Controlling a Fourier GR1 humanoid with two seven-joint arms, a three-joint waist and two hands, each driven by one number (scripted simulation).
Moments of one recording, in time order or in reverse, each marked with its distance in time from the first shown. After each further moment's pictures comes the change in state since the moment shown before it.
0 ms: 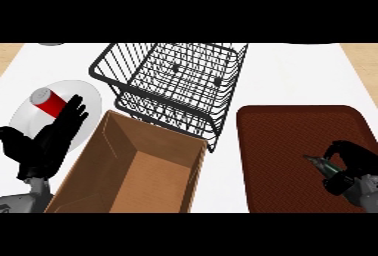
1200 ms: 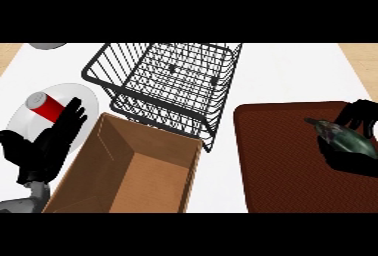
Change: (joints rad) left arm 0.024 -0.020 0.006 -0.027 -0.023 0.010 0.014; right arm 0.046 0.018 -0.154 -0.525 0.049 -0.510 -0.416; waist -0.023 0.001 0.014
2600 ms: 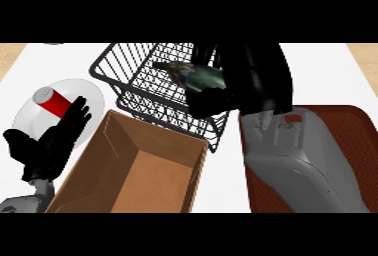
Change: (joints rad) left arm -0.017 -0.026 0.011 0.013 -0.026 -0.038 -0.009; right arm -0.838 0.487 0.254 0.244 0.163 0.245 0.606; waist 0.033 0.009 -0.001
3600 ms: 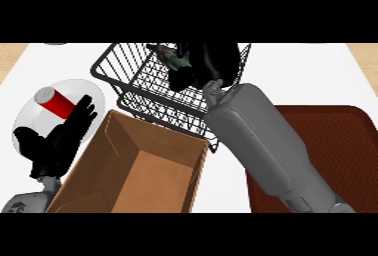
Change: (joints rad) left arm -0.019 -0.034 -0.004 0.016 -0.034 0.003 -0.006; right arm -0.101 0.108 -0.027 0.454 0.144 -0.235 -0.163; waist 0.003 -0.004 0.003
